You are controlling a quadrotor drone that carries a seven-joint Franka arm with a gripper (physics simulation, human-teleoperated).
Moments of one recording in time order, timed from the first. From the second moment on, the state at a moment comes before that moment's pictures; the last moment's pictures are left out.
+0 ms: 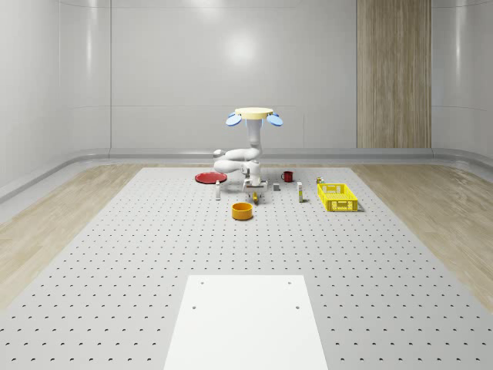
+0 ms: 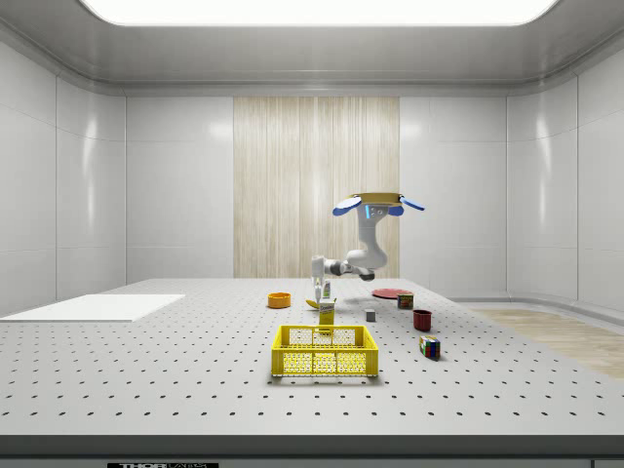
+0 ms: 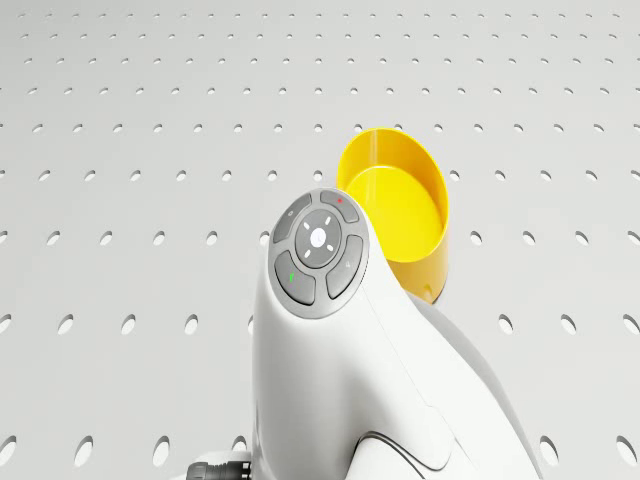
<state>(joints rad) -1.13 -1.37 1.30 -2.87 -1.89 1.45 1.65</state>
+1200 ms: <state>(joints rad) -1.08 -1.45 1.16 -2.90 -1.98 1.55 1.67</state>
